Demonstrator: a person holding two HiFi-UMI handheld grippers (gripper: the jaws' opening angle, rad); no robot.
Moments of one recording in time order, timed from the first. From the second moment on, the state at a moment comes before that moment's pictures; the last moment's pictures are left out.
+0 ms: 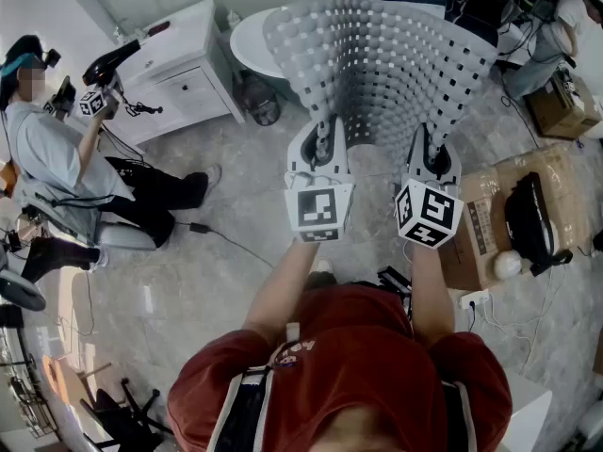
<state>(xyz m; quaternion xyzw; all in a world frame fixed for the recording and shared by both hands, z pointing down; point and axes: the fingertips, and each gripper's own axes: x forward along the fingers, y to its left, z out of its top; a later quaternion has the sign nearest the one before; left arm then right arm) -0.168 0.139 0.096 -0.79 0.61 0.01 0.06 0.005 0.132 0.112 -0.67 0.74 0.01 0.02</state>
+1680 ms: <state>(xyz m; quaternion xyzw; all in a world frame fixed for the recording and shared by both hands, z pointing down) -0.199 0.041 0.131 -0.84 0.55 0.02 0.00 -0.033 0.059 0.143 -0.72 0.69 -0.02 -0.01</state>
